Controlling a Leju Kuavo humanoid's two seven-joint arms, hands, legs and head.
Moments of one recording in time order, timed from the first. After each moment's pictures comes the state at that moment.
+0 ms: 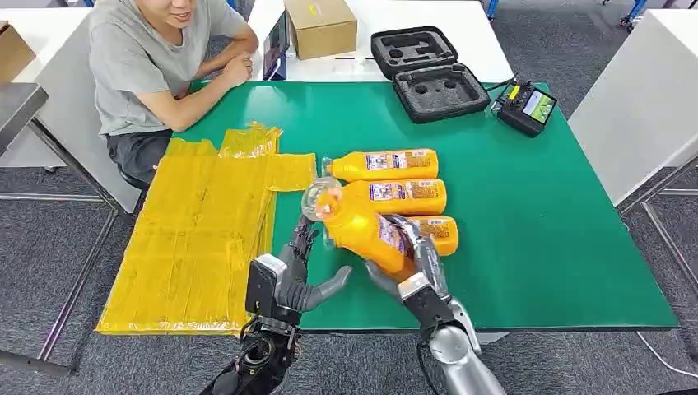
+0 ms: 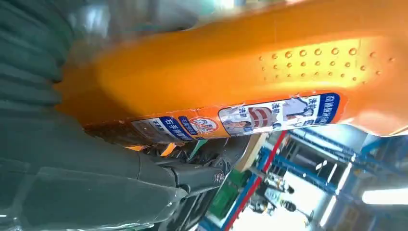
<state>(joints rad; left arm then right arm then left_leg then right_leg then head) -0.22 -0.22 -0.54 -1.14 0.28 0.37 -0.66 -0.17 0.07 0.15 -1.20 0.32 -0.32 -0.70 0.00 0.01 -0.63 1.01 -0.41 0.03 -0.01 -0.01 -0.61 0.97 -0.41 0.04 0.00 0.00</state>
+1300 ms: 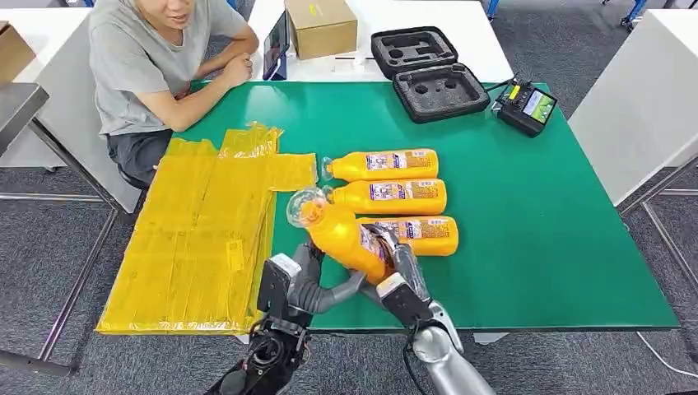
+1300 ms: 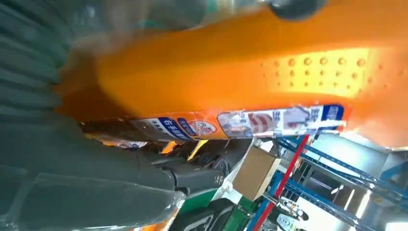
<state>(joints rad) -0.24 -0.23 -0.60 -1.12 0.28 0.33 -0.65 -0.22 0.08 0.26 -1.06 0.29 -0.35 -0.70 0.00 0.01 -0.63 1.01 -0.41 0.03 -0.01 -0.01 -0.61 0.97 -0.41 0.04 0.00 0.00</state>
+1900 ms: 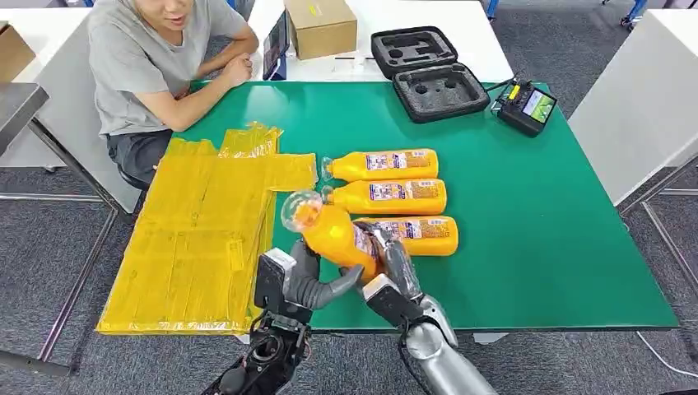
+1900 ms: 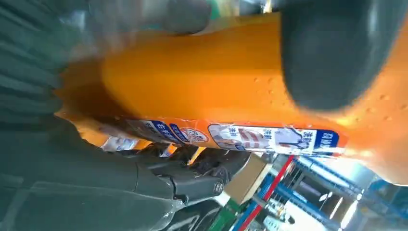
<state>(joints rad) -0.25 -0.23 -0.60 -1.14 0.33 0.35 -0.65 -0.26 0.08 0.32 -1.01 0.33 -0.37 -0.70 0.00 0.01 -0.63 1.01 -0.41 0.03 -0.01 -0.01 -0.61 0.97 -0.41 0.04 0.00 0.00</state>
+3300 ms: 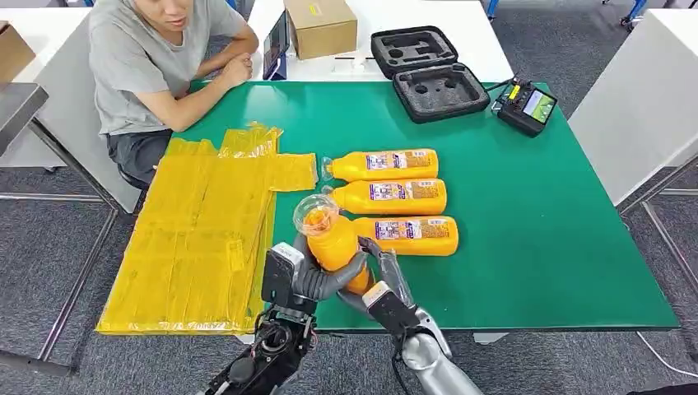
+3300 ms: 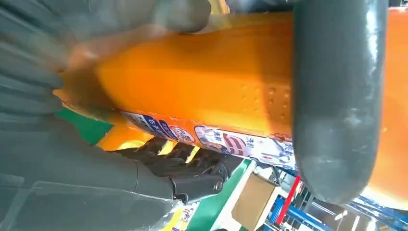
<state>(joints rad) -0.30 -0.26 -0.61 -1.06 0.31 0.41 -0.70 -0.22 0.09 0.34 -1.02 0.24 -0.30 -0.70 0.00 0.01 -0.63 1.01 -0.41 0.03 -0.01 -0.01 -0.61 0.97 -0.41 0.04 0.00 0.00</state>
